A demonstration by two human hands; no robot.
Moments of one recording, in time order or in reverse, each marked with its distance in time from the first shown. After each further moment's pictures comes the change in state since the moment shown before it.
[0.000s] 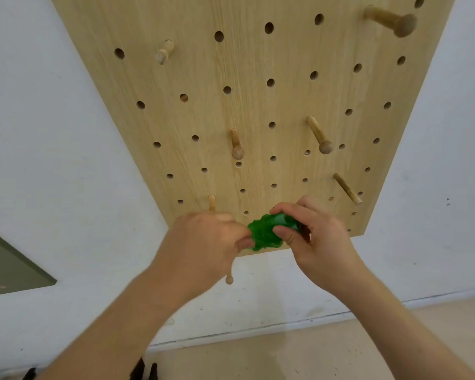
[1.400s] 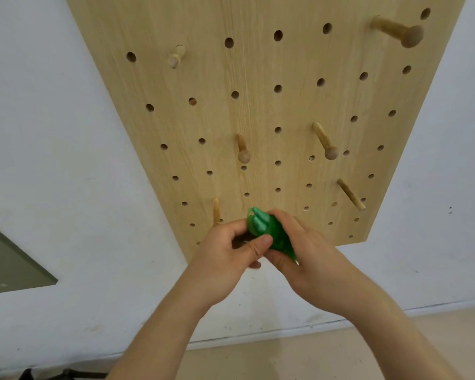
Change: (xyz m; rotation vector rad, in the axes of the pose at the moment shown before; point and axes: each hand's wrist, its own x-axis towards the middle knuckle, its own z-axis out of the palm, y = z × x) left_hand -0.003 0.030 0.001 -1.212 -0.075 -0.545; right_hand -0.006 -0.022 0.001 -0.083 -0.314 -0.003
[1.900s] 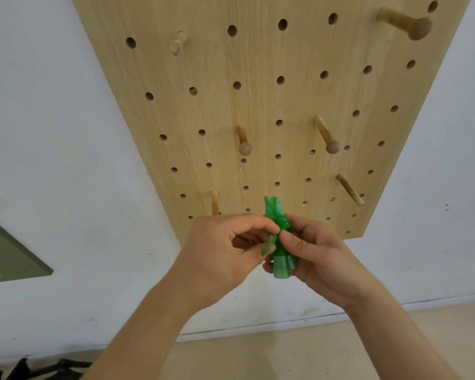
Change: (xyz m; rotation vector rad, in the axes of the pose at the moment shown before) left_hand -0.009 0.001 -0.004 0.266 0.088 0.365; right_hand -0.003 0.016 0.008 1.252 -0.163 0.235
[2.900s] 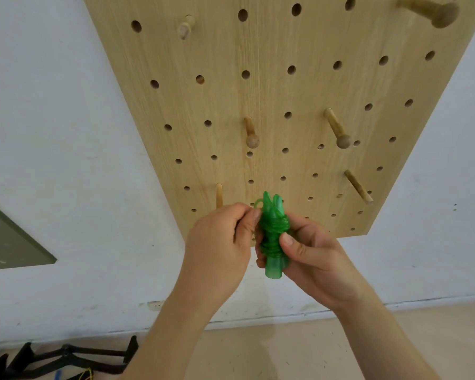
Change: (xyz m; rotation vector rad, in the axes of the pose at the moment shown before) left_hand -0.001 -0.008 0.009 0.347 0.201 -0.187; right_hand 0.011 0.017 0.006 0.159 -0.136 -0.107
